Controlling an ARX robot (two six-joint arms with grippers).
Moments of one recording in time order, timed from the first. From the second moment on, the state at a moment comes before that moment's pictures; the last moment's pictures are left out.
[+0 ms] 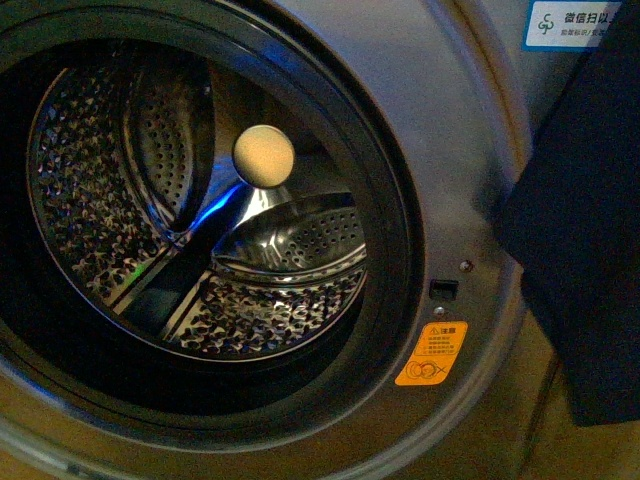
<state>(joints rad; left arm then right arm) 0.00 0.00 0.02 0.00 0.00 0.00 0.02 1.40 1.88 -0.02 -0.50 0.14</state>
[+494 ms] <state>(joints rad) 0.00 0.00 0.02 0.00 0.00 0.00 0.04 1.38 1.82 0.00 -0.51 0.12</state>
